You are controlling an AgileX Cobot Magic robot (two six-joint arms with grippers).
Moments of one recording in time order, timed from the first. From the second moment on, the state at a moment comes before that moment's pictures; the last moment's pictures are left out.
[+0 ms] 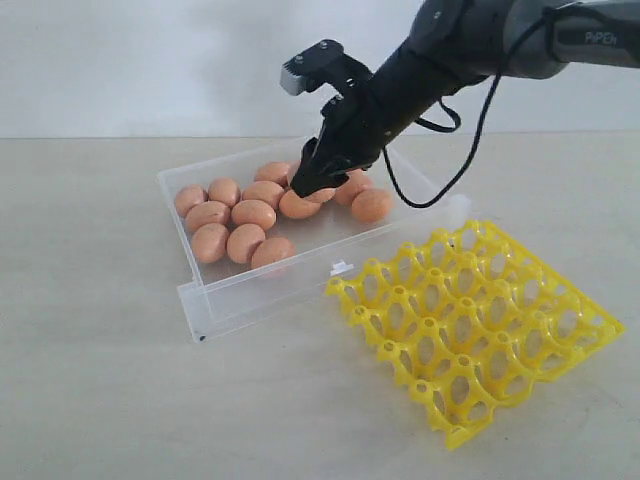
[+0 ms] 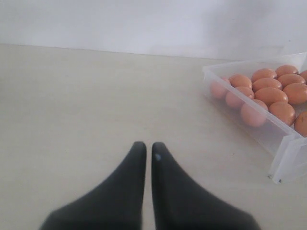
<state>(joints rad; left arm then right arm) 0.00 0.00 0.00 0.04 0.34 -0.08 0.27 2.18 -1.77 0.64 0.80 -0.98</state>
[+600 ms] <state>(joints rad) 0.00 0.00 0.00 0.04 0.34 -0.08 0.17 1.68 -0.87 1.72 0.63 -2.04</state>
